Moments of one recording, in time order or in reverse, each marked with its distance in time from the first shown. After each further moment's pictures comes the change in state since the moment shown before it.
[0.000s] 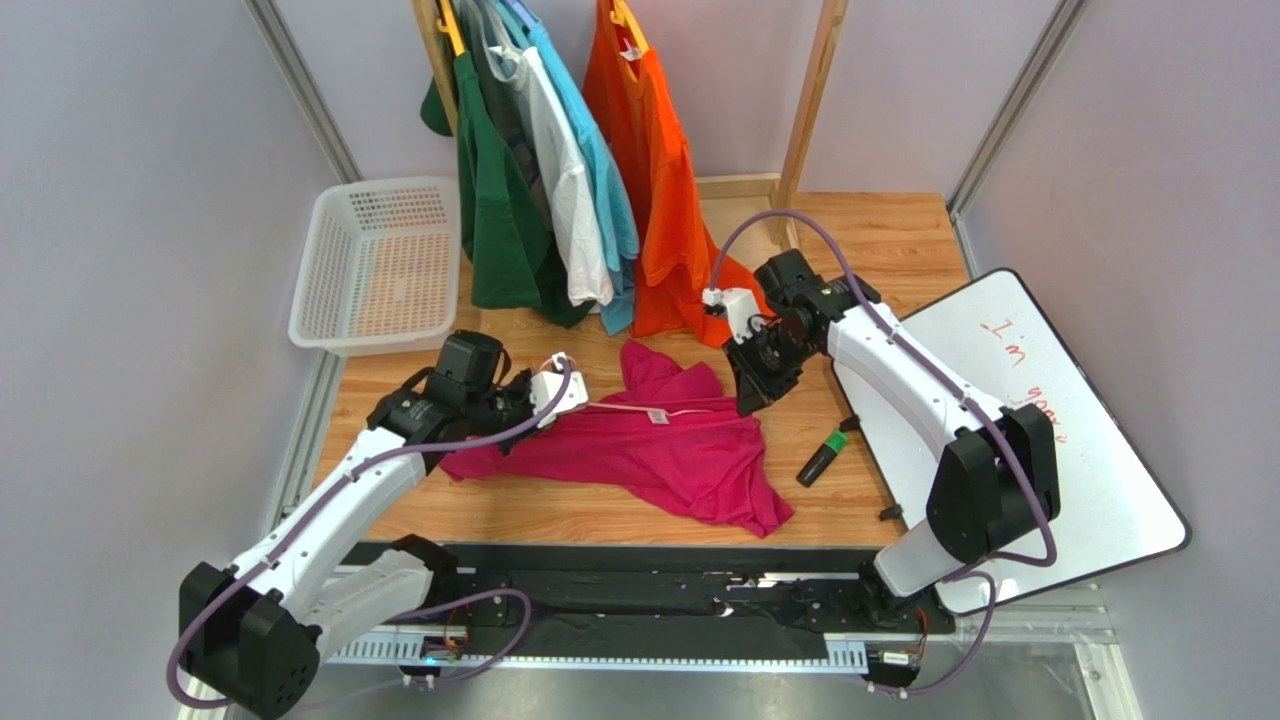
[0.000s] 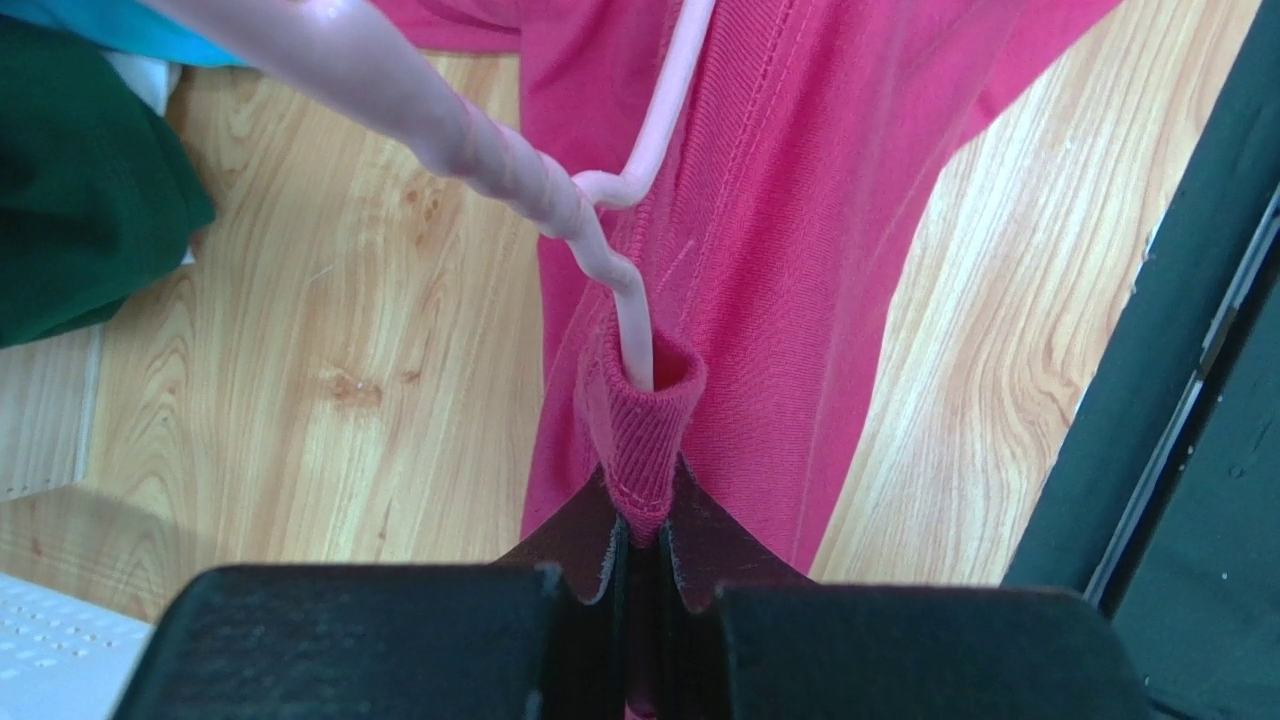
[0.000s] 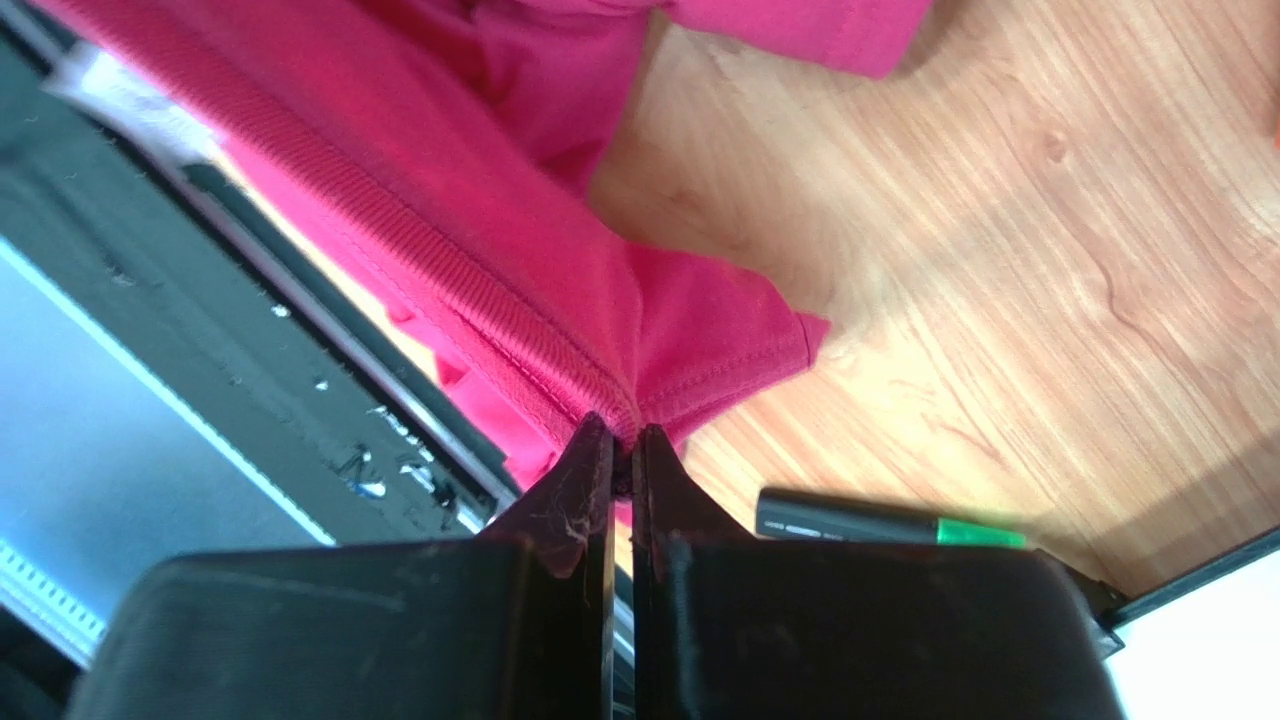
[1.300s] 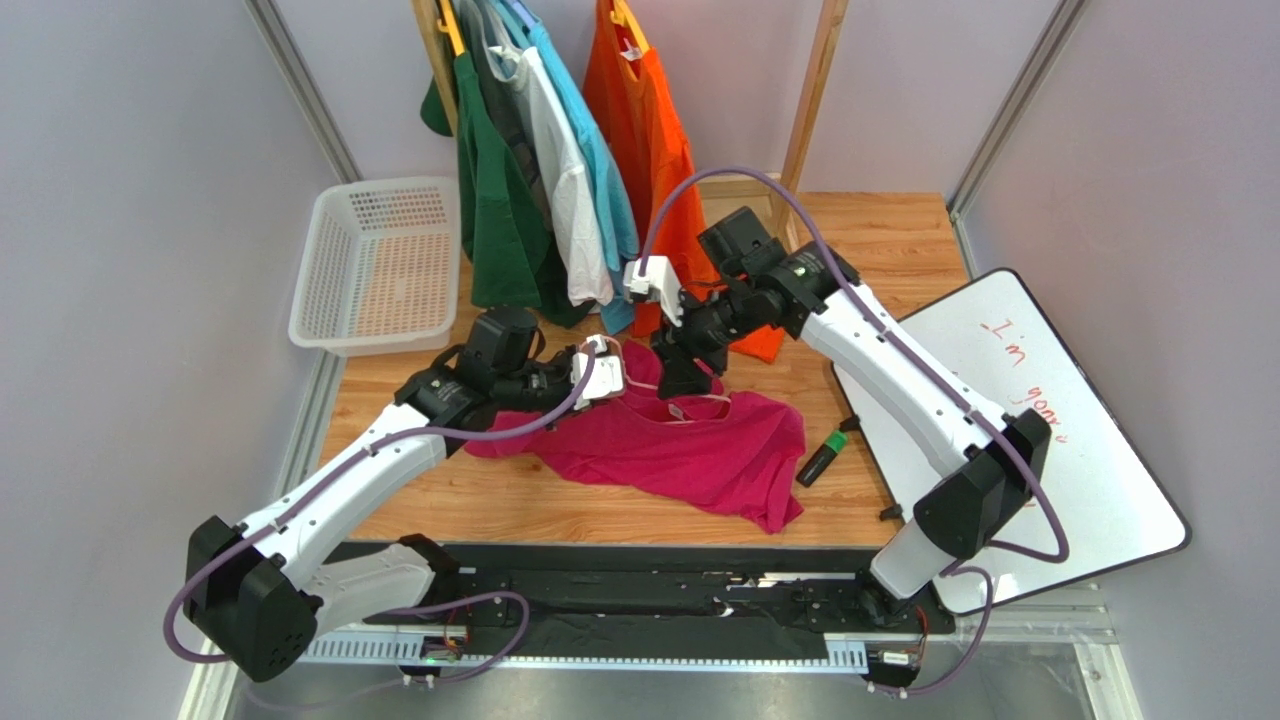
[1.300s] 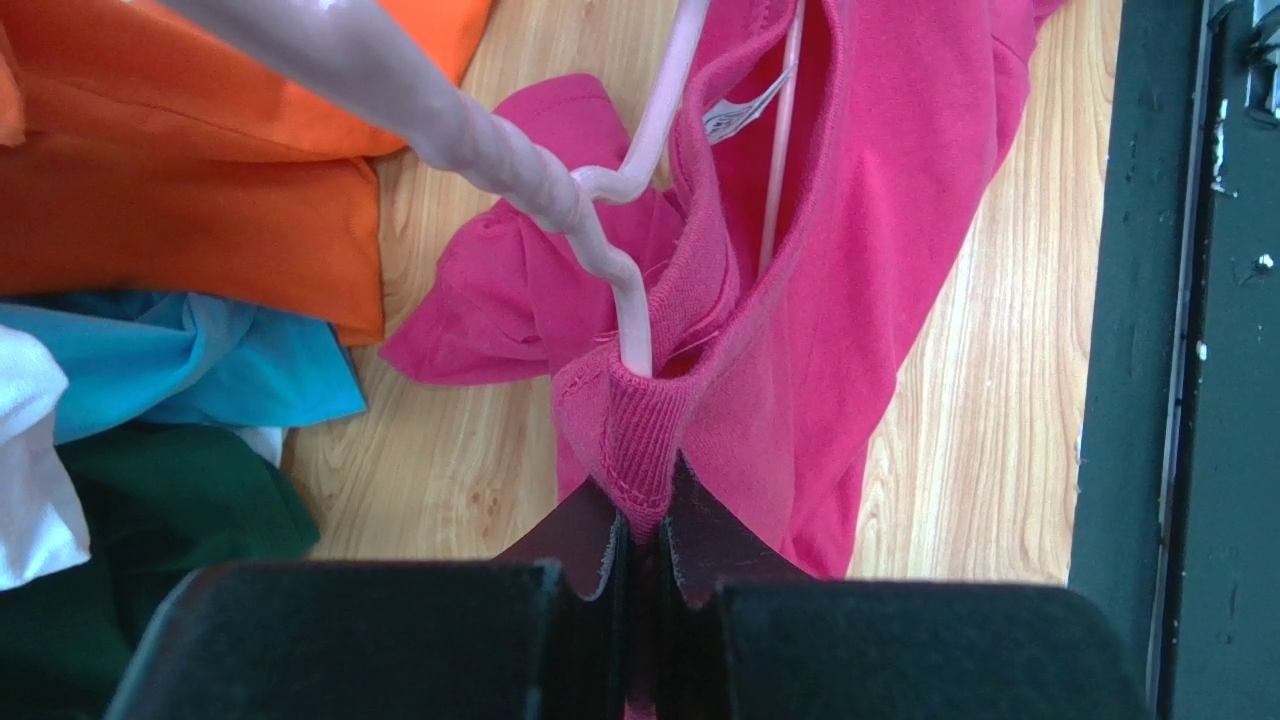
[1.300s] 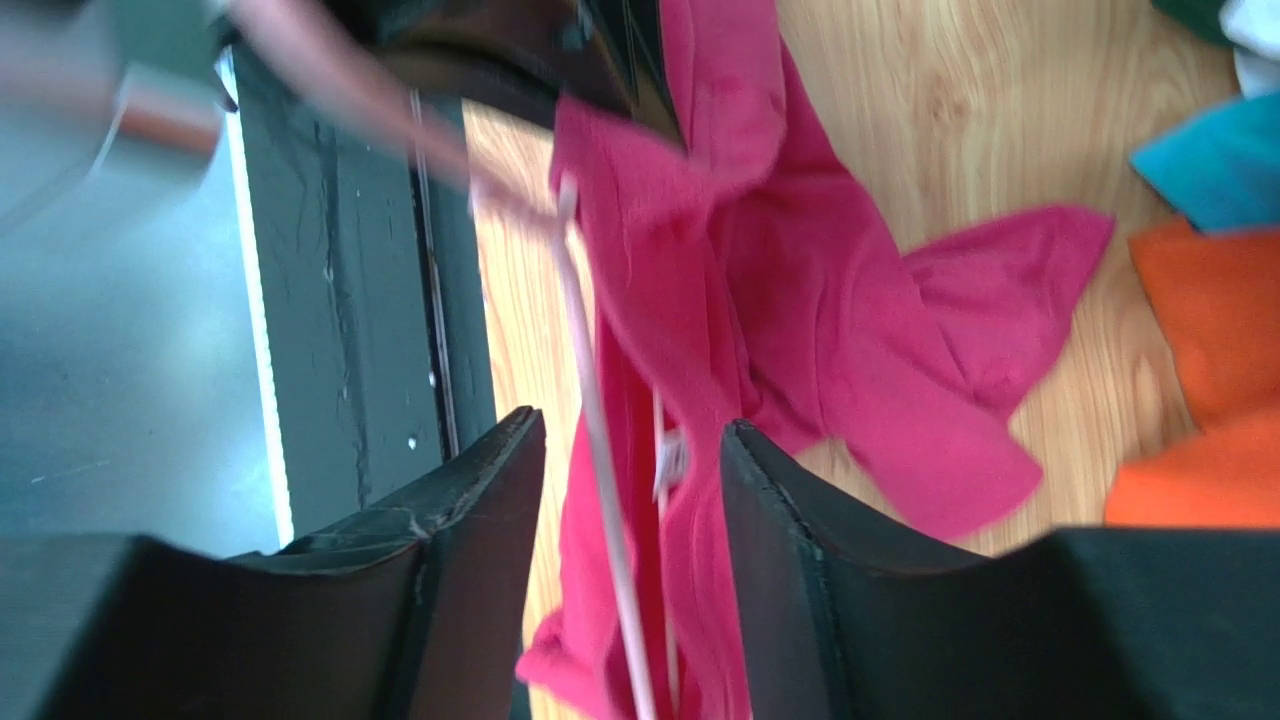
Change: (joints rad) left arm -0.162 0.125 0.128 0.200 0.137 -0.032; right arm 0.223 0.046 0.388 -0.071 -0.270 -0.288
